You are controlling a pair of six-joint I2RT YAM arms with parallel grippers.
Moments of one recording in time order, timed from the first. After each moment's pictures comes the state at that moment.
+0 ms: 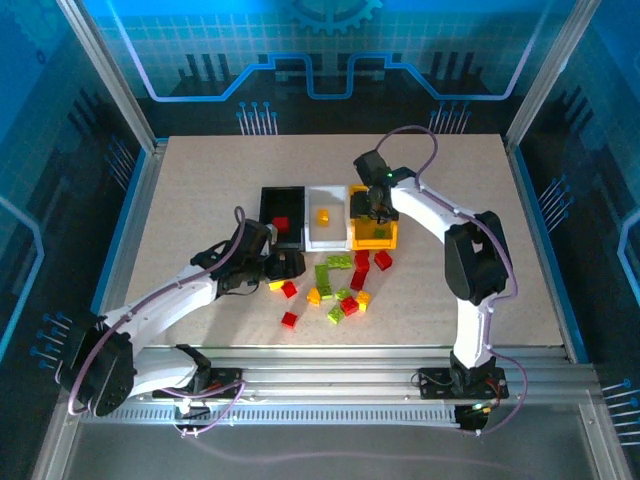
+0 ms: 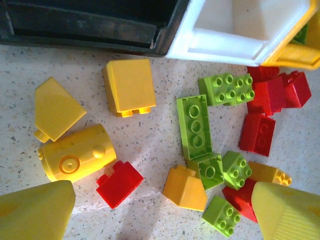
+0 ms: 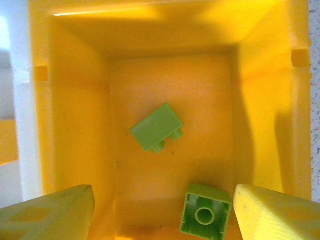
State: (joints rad) left arm -0.52 1.22 0.74 -0.45 0.15 -0.71; right arm 0.45 1.97 1.58 -0.78 0.14 0.49
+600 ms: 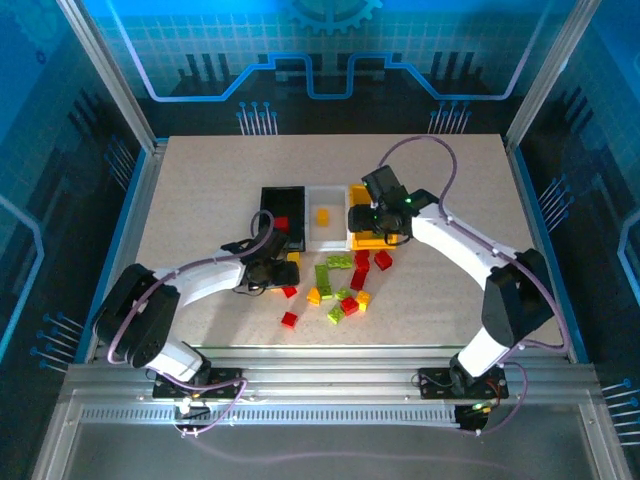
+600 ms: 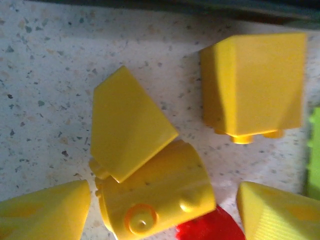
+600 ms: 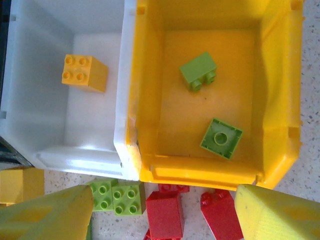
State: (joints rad) left arm -0.53 1.52 0.77 -0.46 -0.03 -0.68; right arm 0.53 1.61 1.29 -0.69 0.10 0.49
